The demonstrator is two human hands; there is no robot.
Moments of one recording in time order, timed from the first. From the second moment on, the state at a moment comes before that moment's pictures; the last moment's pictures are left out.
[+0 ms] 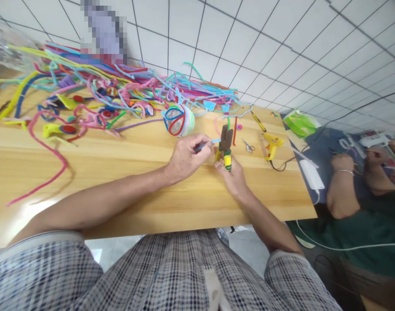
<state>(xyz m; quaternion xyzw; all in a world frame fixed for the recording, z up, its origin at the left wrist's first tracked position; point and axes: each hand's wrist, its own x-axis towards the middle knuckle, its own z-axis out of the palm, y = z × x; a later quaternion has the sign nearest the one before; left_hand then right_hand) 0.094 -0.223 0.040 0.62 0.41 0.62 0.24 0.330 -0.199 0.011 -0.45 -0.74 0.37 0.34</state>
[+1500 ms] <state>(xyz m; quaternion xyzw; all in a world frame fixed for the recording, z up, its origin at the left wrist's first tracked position) 0.084 -0.221 0.035 0.75 0.42 0.49 0.17 0.336 -0.192 -0.010 -0.45 -0.84 0.07 0.28</state>
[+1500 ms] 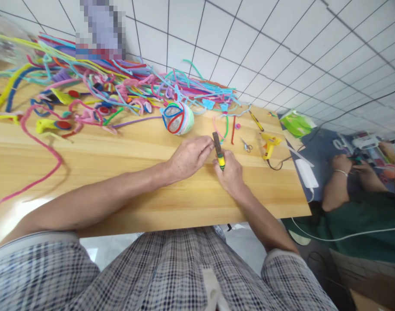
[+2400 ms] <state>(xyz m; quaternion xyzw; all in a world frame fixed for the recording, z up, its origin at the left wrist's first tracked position) 0.086 -0.223 0.036 0.75 0.42 0.48 0.18 0.333 -0.169 -0.022 -0.45 -0.81 0.21 0.32</state>
